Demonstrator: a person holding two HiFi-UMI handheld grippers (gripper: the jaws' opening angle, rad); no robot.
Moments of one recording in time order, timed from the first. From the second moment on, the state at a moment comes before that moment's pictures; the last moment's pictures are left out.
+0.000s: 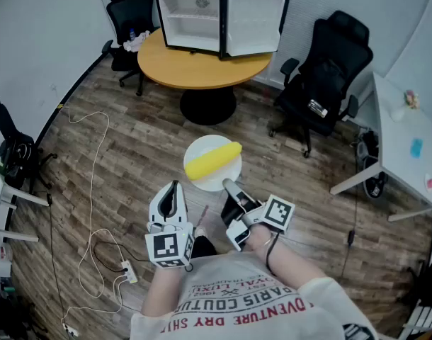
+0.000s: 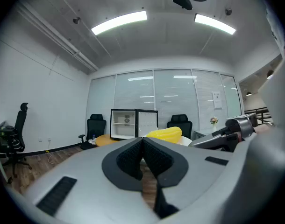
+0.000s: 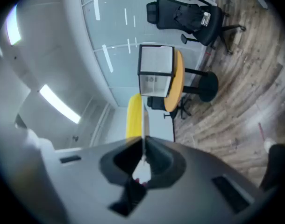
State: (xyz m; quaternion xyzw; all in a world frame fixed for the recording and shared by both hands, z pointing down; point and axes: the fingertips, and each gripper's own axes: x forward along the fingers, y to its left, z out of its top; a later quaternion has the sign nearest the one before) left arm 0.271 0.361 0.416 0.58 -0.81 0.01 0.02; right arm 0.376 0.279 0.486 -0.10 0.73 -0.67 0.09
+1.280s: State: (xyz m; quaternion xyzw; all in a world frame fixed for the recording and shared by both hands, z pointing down) left arm 0.105 0.313 0.413 0.61 -0.79 0.01 0.02; right arm 0.218 0.232 0.486 -0.13 0.72 -0.67 0.11
